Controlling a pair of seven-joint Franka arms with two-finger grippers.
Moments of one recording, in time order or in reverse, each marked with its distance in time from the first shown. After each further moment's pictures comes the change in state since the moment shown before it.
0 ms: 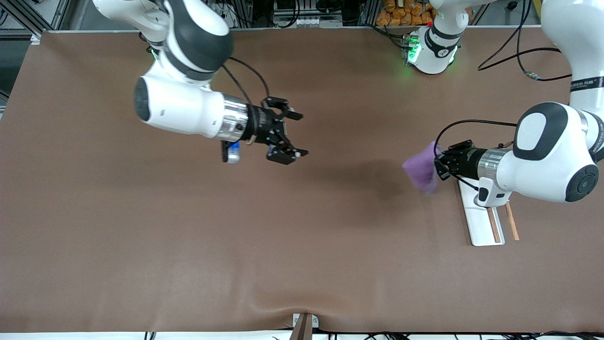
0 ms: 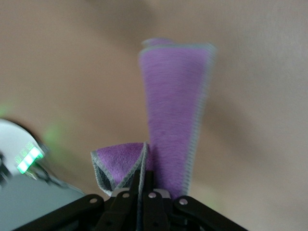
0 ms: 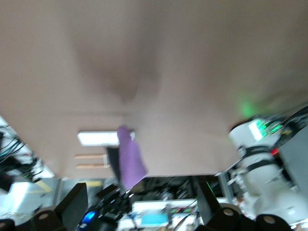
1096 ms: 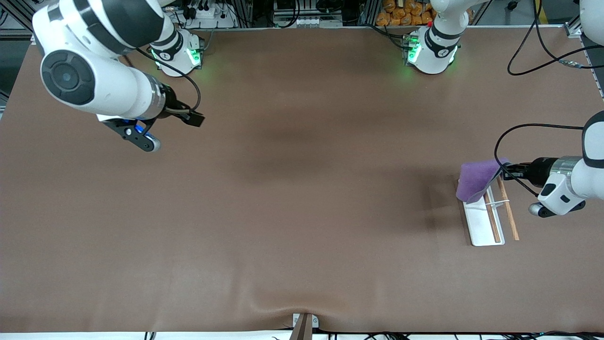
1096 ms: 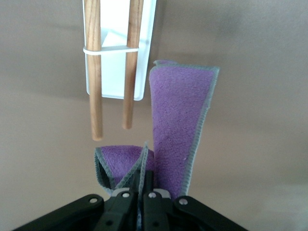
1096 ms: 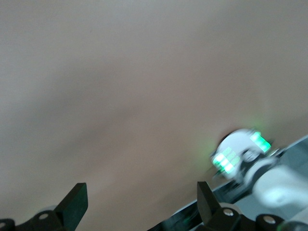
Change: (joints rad) left arm 0.164 0.046 0.062 0.060 0.183 0.001 0.766; right arm -0.161 -0.138 0.010 0.046 -0.753 -0.713 -0.800
